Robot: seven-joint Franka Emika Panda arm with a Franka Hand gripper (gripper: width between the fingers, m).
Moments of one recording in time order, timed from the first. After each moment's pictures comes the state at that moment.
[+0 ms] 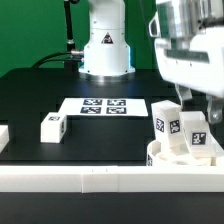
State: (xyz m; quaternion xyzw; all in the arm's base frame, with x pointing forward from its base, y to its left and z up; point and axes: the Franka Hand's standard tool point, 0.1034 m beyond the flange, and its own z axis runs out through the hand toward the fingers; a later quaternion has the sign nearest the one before) arm 0.623 0.112 0.104 -0.78 0.61 0.00 0.11
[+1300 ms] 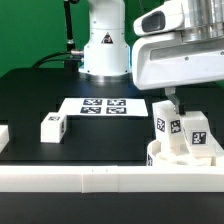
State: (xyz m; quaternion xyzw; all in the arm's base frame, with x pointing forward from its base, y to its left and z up) arm 0.634 0.117 0.101 -0.99 0.05 -0.06 0.08
